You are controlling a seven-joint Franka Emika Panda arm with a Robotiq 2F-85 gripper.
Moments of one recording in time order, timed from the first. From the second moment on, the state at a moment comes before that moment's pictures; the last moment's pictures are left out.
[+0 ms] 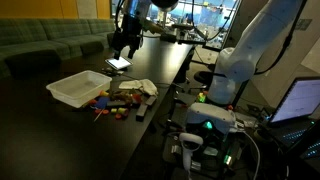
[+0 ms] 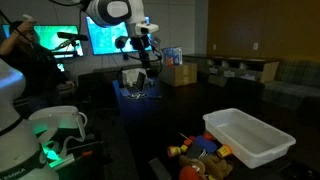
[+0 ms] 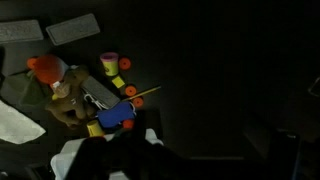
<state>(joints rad) 0.11 -0.36 0.21 -2.45 0.18 2.32 0.34</state>
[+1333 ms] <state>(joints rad) -0.08 -0.05 -0.20 -2.58 0.20 2.84 -0.21</state>
